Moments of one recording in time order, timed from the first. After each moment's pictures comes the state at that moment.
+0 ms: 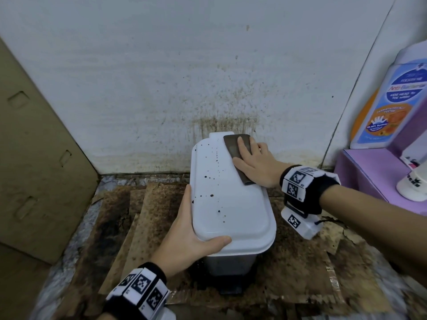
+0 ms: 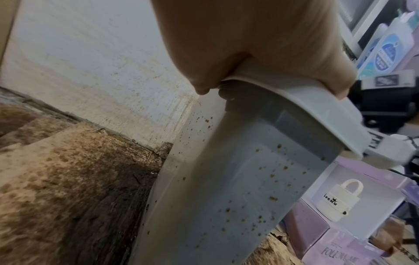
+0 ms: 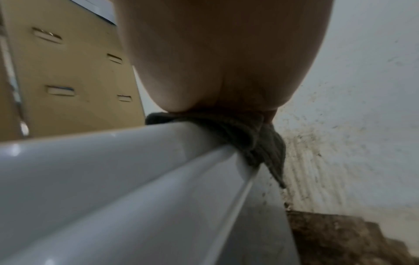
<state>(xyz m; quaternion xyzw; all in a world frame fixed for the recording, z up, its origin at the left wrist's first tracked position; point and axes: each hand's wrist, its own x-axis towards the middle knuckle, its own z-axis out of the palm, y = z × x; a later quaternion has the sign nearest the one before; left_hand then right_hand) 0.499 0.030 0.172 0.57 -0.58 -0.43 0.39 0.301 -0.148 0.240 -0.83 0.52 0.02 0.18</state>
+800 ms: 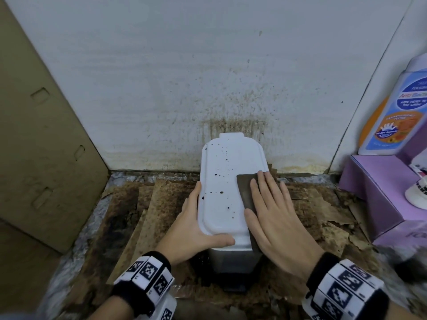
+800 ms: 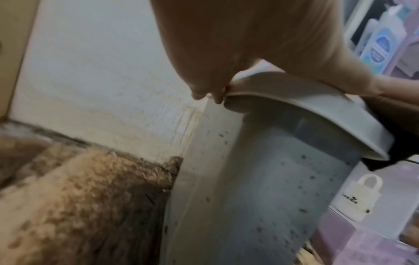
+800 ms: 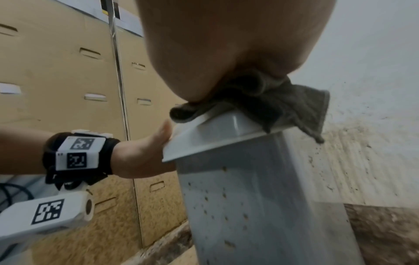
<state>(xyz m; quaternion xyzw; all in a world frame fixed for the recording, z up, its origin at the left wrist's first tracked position) 0.508 0.033 0.180 0.62 -0.57 -0.41 0.34 0.279 -0.004 0.210 -0.88 0.46 -0.11 0.01</state>
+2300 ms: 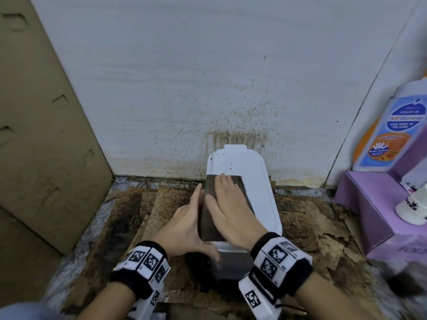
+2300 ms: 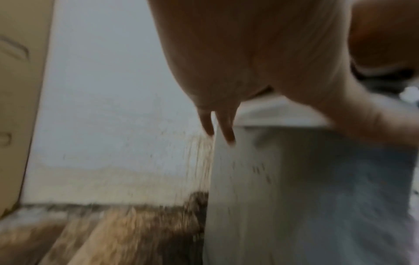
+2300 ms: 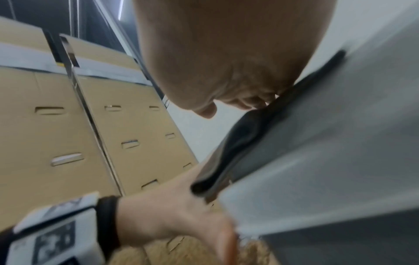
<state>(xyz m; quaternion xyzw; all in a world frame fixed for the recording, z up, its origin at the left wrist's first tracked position) 0.534 0.031 0.195 0.62 -0.68 -0.34 0.20 0.370 -0.005 0.248 -0.85 0.46 -0.12 0.23</state>
